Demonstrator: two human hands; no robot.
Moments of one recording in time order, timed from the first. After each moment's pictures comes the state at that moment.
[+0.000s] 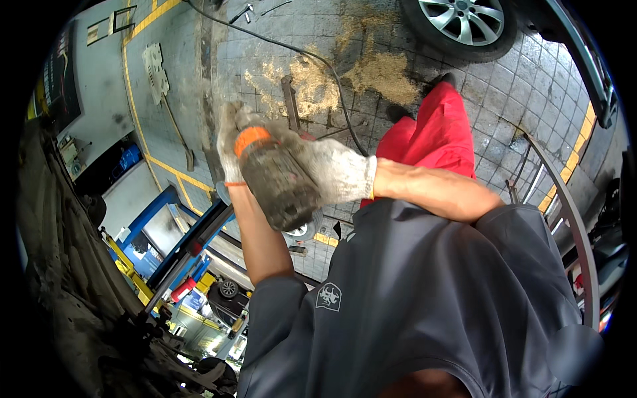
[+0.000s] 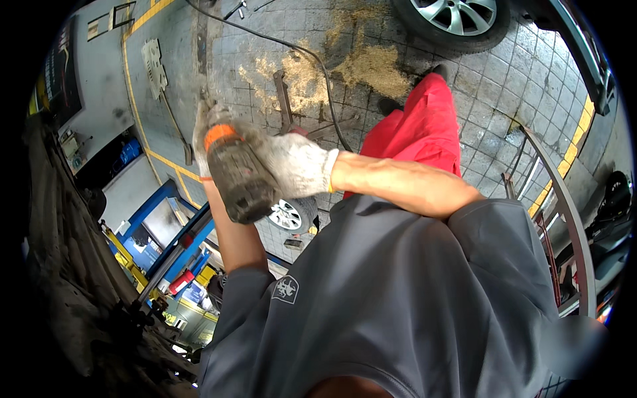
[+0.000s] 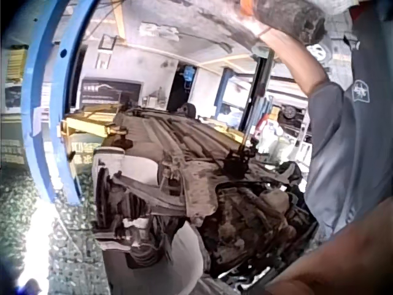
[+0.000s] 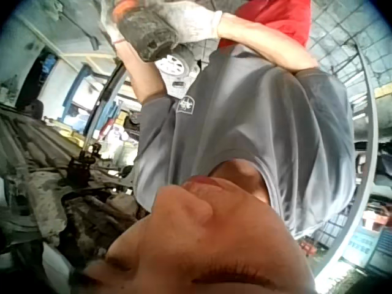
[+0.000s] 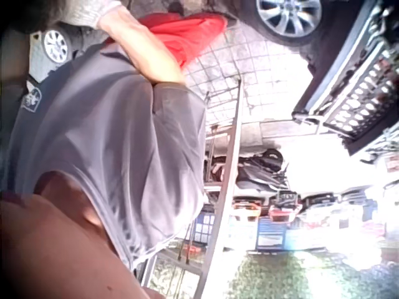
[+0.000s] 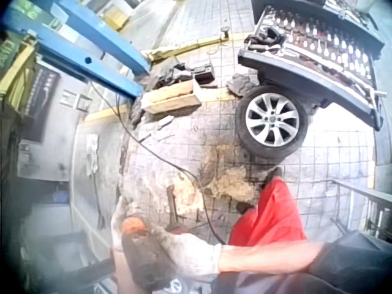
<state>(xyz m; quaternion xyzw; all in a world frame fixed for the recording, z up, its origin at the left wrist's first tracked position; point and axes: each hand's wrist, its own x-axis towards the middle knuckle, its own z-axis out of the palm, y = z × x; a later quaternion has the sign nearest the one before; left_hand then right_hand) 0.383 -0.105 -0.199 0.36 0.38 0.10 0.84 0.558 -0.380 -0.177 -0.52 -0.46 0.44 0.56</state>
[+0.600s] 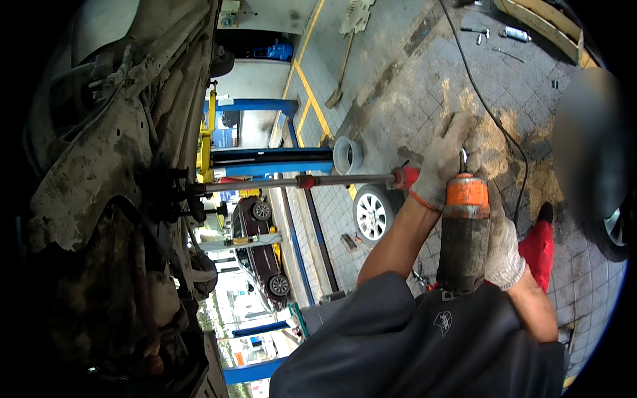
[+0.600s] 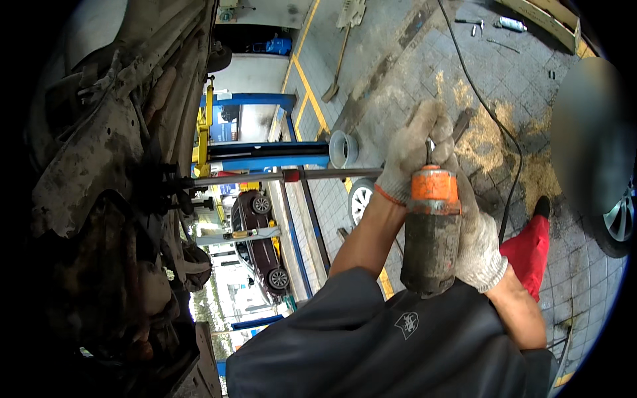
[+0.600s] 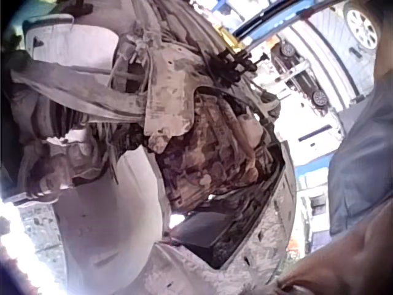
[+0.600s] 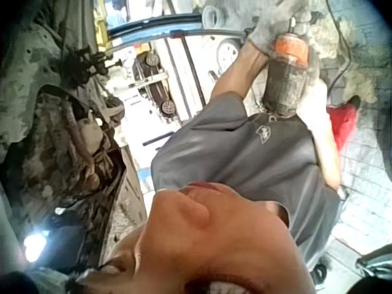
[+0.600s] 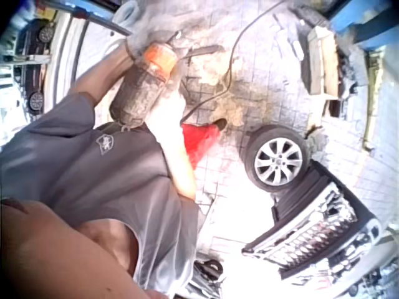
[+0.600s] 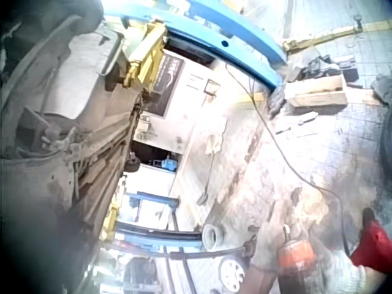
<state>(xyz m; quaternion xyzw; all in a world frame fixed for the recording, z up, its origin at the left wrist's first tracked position) 0.459 -0.167 -0.125 0.41 0.52 0.27 0.70 0.542 -0.334 -0.198 -0.45 -0.54 0.47 0.53</state>
